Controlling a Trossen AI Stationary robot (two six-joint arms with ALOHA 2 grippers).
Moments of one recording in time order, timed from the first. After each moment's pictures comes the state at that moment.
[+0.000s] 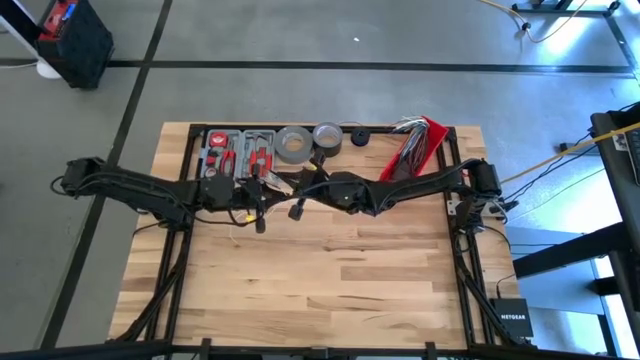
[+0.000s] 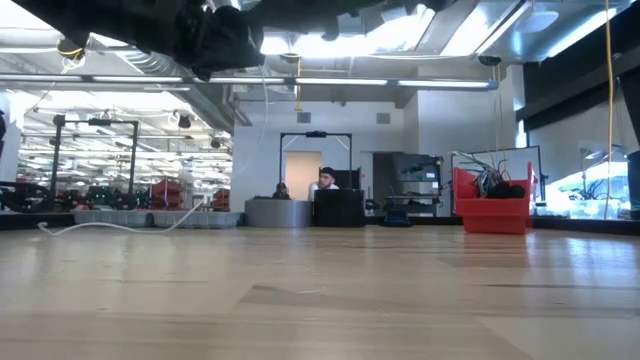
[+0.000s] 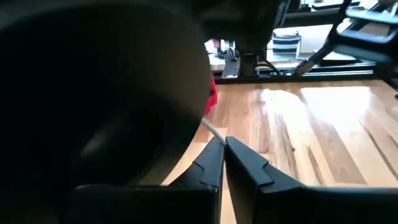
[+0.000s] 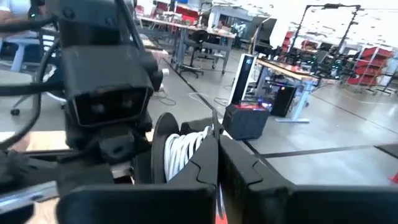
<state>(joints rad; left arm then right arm) -0.04 1.02 0.49 0.34 -0.27 0.07 0.07 1.84 1.33 0.53 0.42 -0.17</state>
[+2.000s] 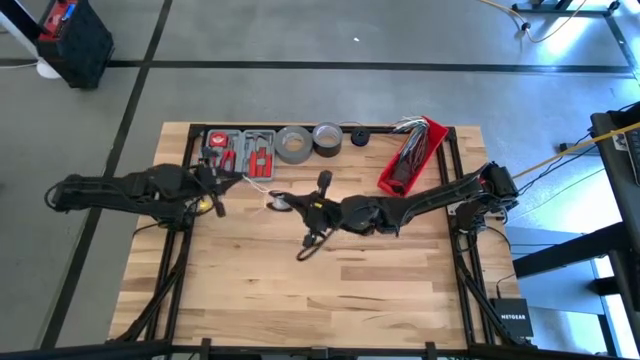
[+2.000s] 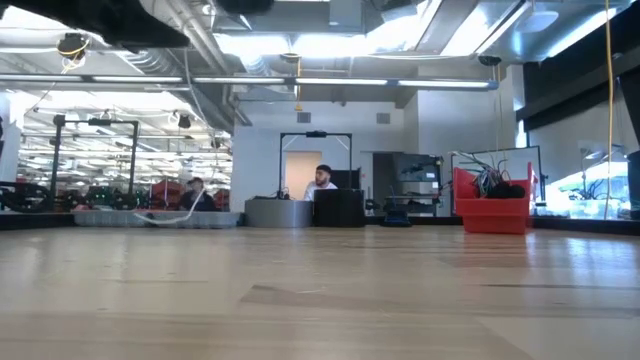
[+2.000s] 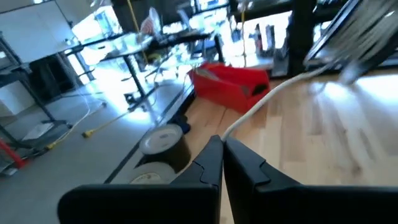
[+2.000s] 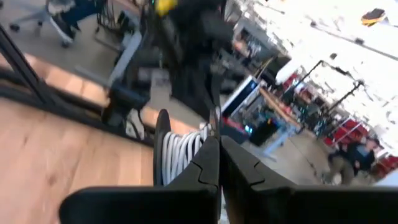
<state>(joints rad) -0.02 0.43 0.49 -0.22 -0.43 0.20 0.23 1.75 1.33 0.37 0.53 -0.58</state>
